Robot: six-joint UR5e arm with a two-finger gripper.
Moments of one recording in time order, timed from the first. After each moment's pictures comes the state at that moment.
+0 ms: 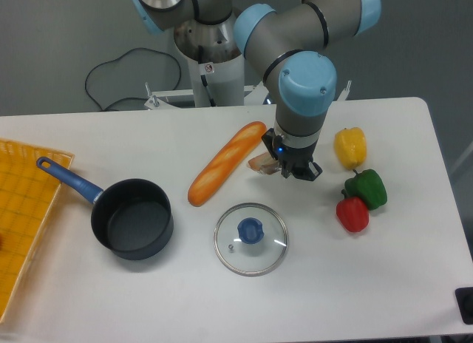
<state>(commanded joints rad) 2.56 -1.85 -1.52 -1.39 1.59 1.29</state>
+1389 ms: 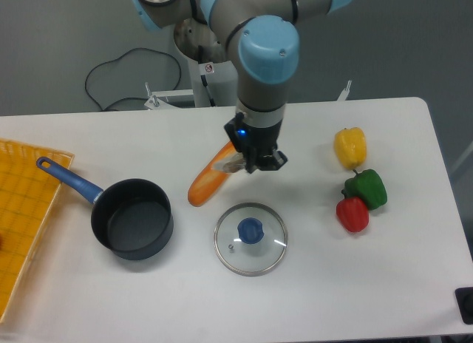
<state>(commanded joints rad) 2.44 -1.75 -1.53 -1.38 1.44 1.18</state>
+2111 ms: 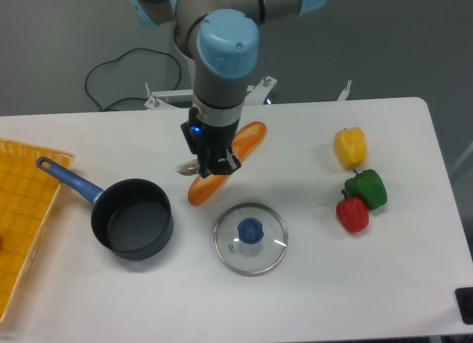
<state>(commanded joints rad) 2.35 -1.74 -1.52 -1.38 1.35 1.13</state>
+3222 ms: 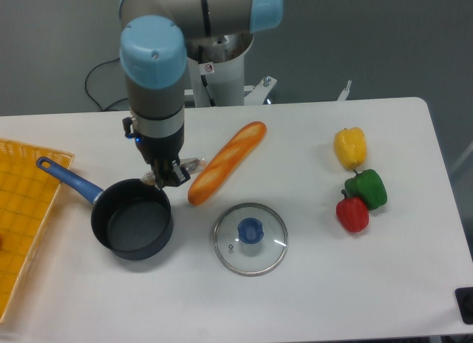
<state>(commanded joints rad) 2.20 -1.85 -1.35 -1.44 1.47 1.02</state>
